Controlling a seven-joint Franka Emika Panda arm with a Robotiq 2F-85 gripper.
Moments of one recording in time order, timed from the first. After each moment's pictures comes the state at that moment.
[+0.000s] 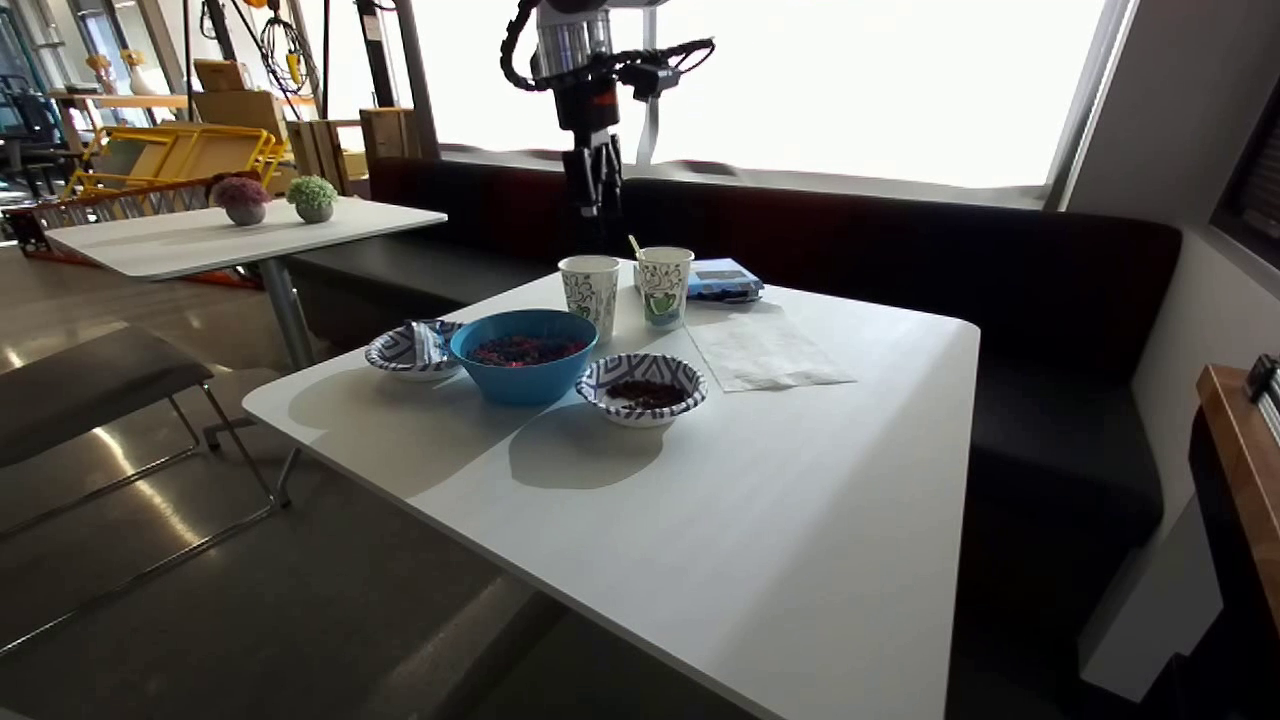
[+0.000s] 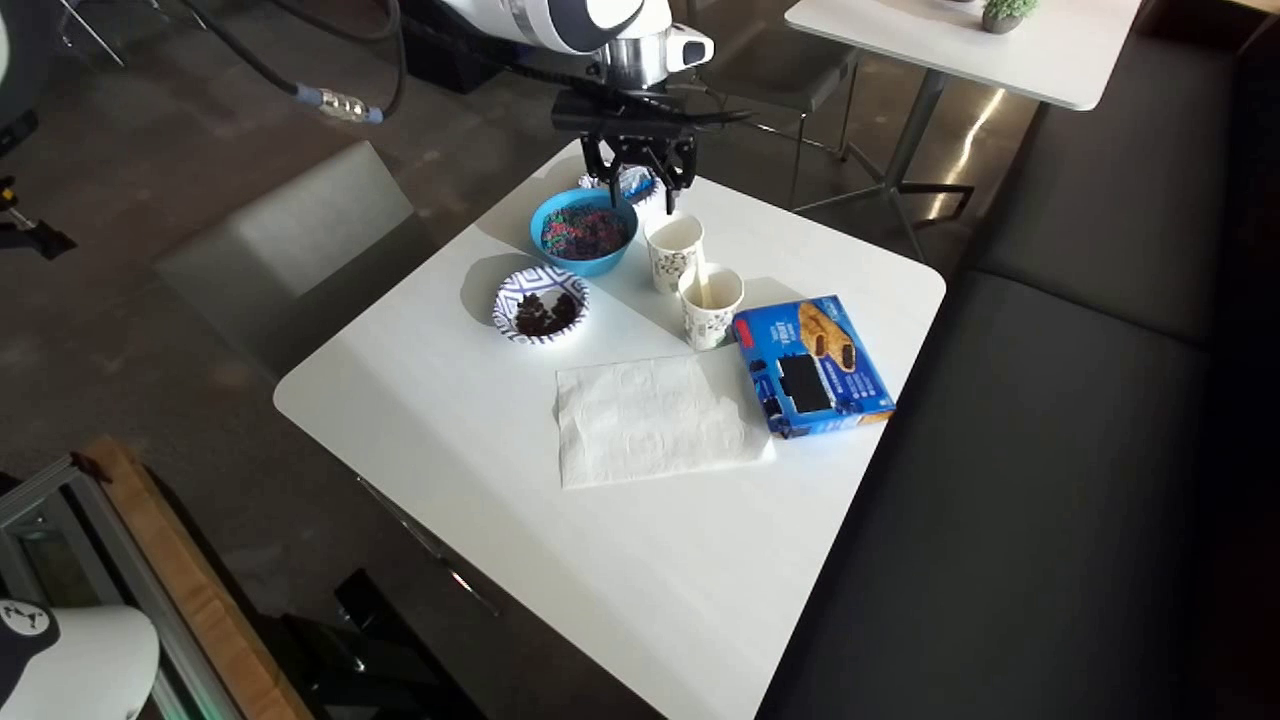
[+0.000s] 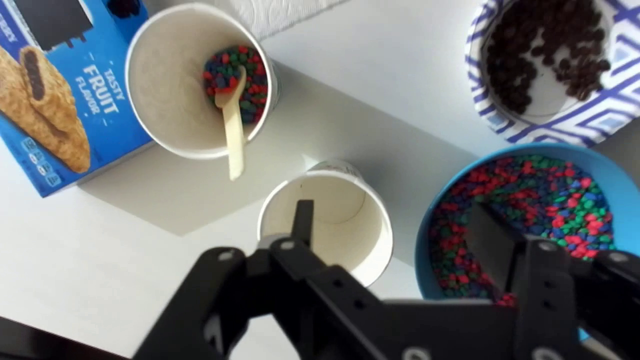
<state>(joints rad) -0.03 0.84 0.02 -1.27 -0.16 2.05 -0.37</state>
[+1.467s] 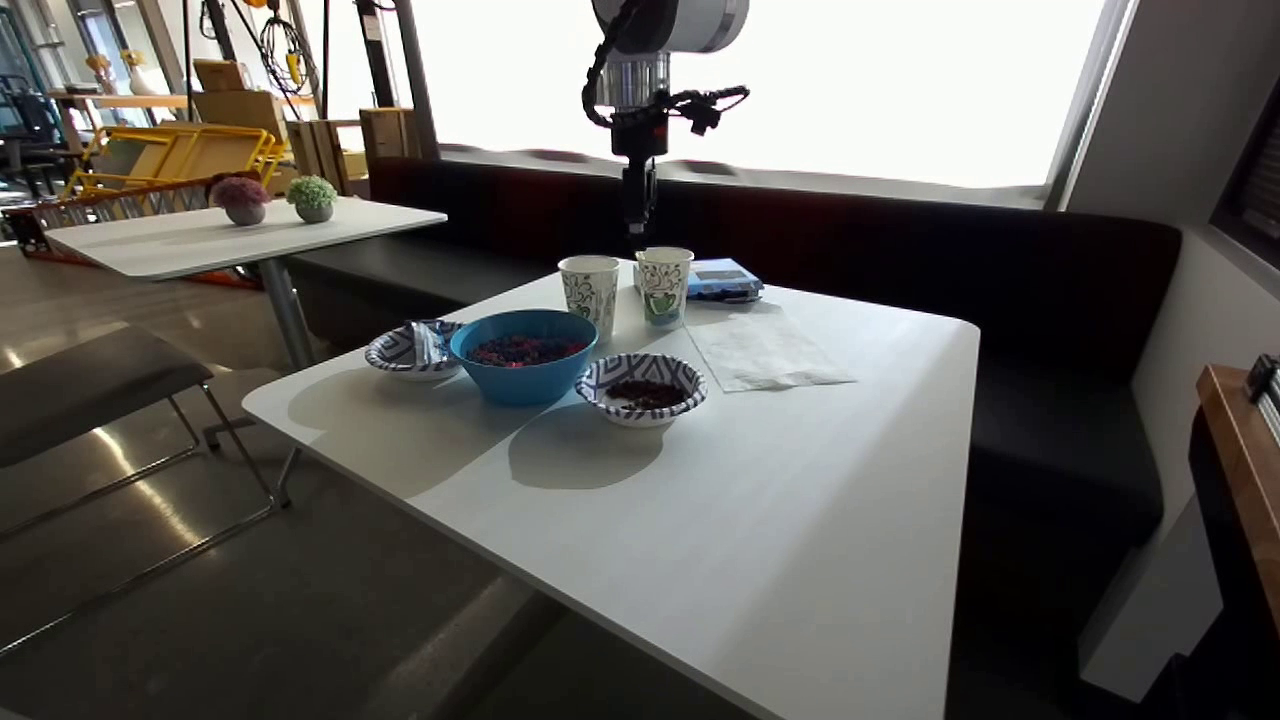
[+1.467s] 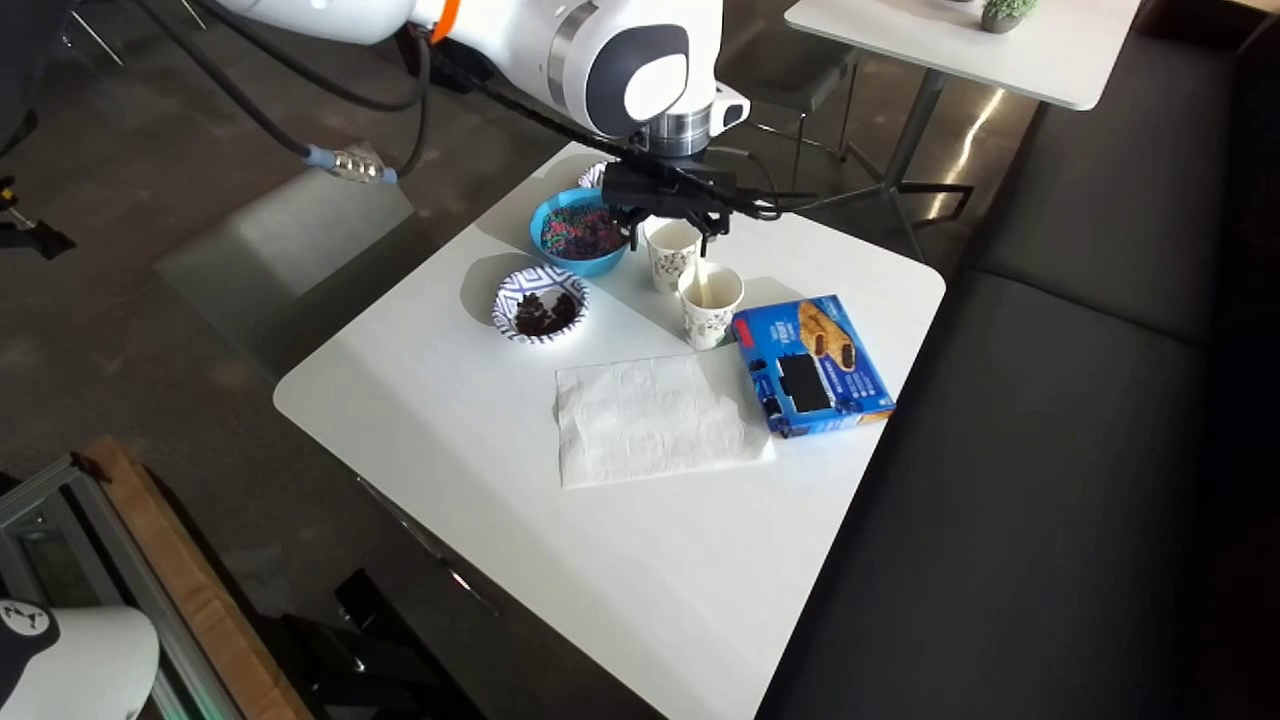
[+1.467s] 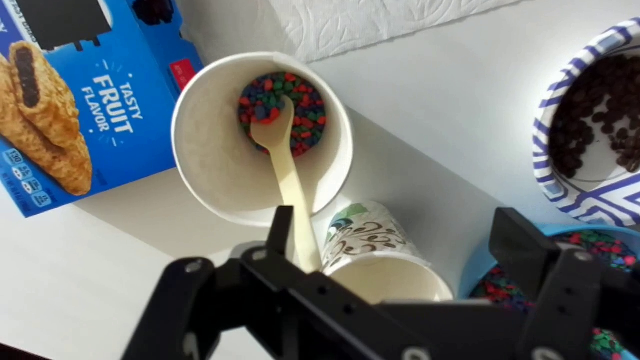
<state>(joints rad) -0.17 0.82 0.06 -1.41 -0.09 2.24 -0.64</state>
